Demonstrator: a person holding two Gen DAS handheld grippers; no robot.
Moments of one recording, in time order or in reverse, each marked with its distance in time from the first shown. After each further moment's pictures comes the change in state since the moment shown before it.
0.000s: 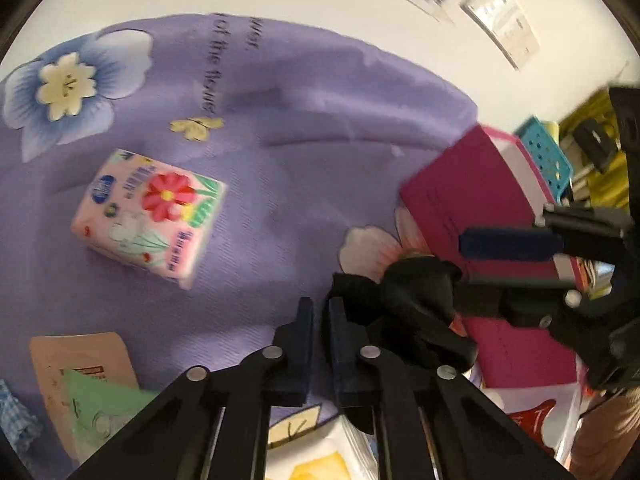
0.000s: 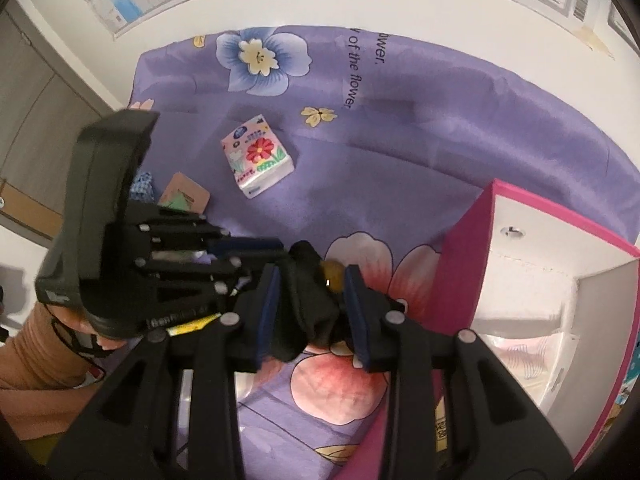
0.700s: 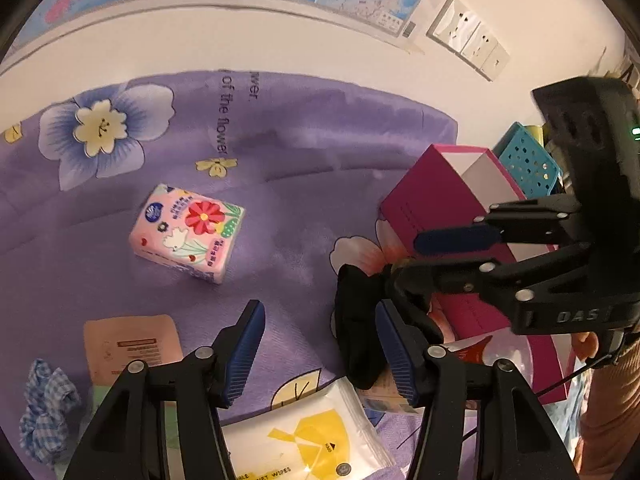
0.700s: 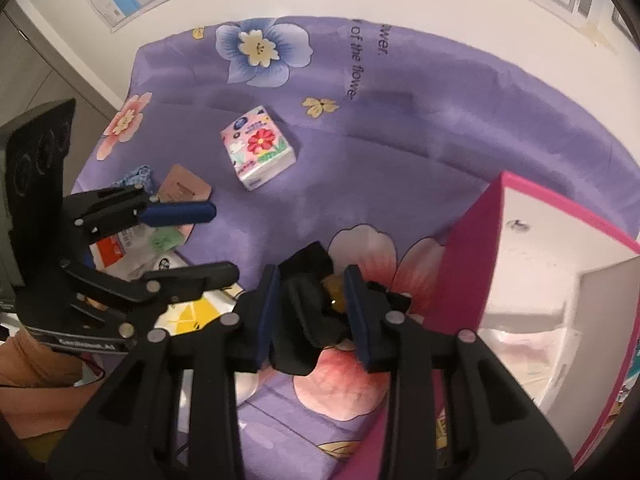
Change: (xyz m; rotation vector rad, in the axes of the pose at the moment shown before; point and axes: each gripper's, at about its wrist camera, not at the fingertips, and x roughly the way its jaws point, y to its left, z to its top) left arm -0.048 -0.009 -0.015 0.074 -0.083 0.024; right arm 0.004 0.003 -0.003 0.005 0.020 -0.005
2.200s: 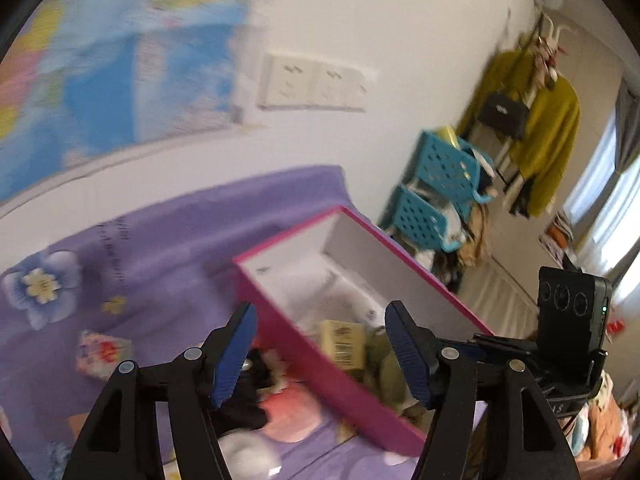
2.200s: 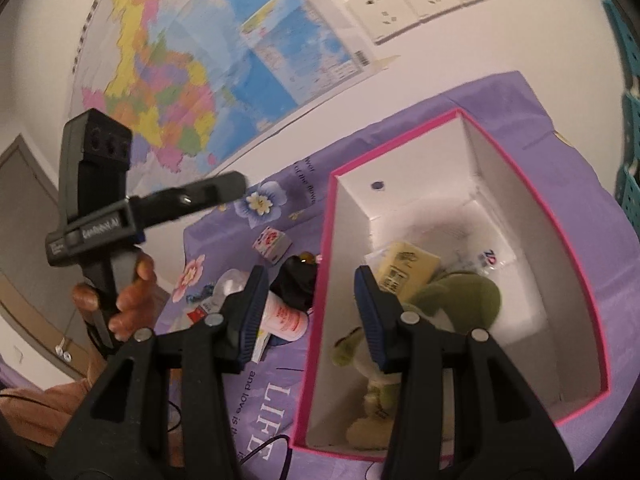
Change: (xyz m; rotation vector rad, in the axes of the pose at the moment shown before) left arm -0.067 -0.149 0.038 0.254 -0.173 -0.086; right arm -0.131 -0.061 -0.191 0.403 -0.634 0.201
